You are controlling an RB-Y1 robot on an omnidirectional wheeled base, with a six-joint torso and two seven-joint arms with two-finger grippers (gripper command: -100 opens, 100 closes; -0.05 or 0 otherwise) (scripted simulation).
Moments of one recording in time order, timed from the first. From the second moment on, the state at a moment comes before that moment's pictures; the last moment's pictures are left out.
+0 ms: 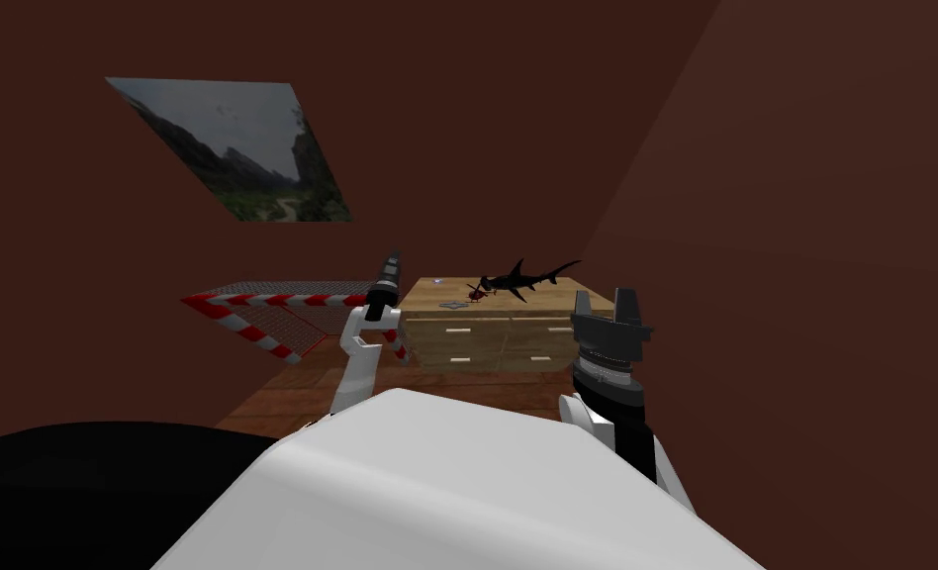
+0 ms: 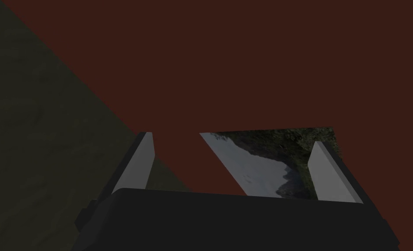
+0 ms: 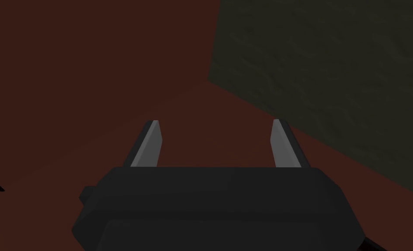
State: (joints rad) left arm -0.12 0.22 0.31 -2.05 -0.31 0.22 -0.01; right arm 0.48 -0.04 0.02 -2.36 0.08 -0.61 -0.16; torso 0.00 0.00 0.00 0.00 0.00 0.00
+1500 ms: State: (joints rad) left arm -0.37 0.21 0.44 -1.92 -0.38 0.65 -0.04; right arm 0.48 -0.04 0.02 -2.36 0.08 -0.61 -0.16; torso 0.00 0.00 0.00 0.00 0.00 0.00
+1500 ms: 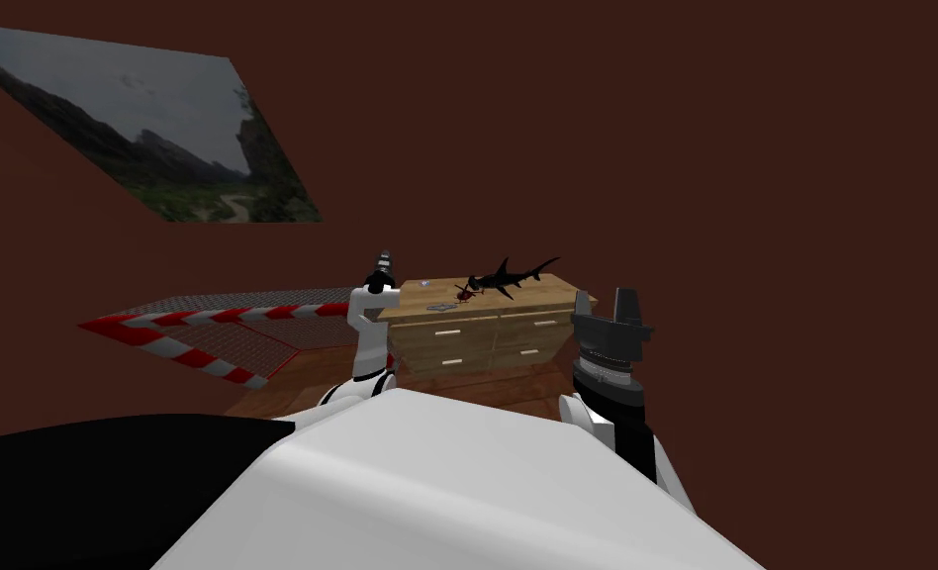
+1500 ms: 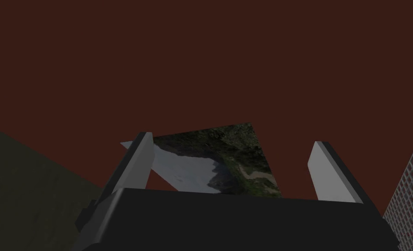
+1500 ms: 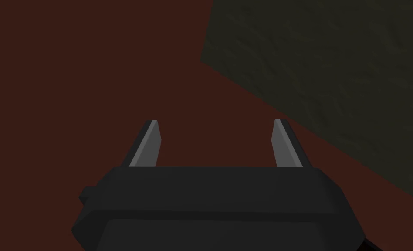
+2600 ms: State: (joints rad) left arm -0.50 0.19 0.52 -1.81 -0.40 0.94 -0.05; right arm 0.48 -0.04 0.02 -2.36 0.08 -0.61 -0.16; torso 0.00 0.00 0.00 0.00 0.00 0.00
